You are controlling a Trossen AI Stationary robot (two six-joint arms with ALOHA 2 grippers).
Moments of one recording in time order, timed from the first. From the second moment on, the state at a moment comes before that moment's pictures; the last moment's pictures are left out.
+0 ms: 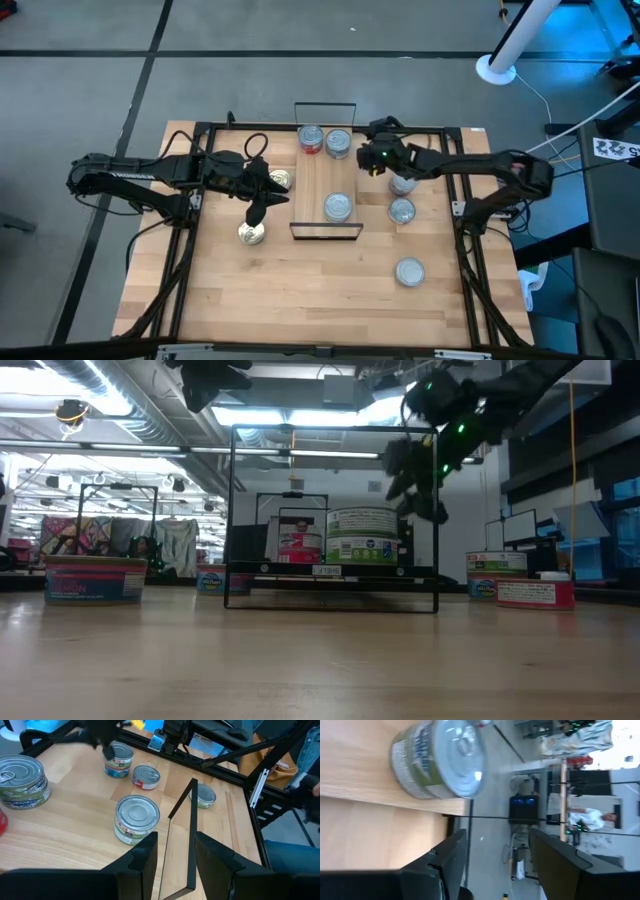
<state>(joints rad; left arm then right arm) 0.02 1.04 0.94 -0.39 -0.01 -0.34 -0.37 1.46 0.84 0.07 0.53 -1.03</state>
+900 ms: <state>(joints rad) -0.05 1.04 0.94 -1.14 -0.05 -0.94 0.13 1.13 0.84 -0.11 0.40 -0.81</state>
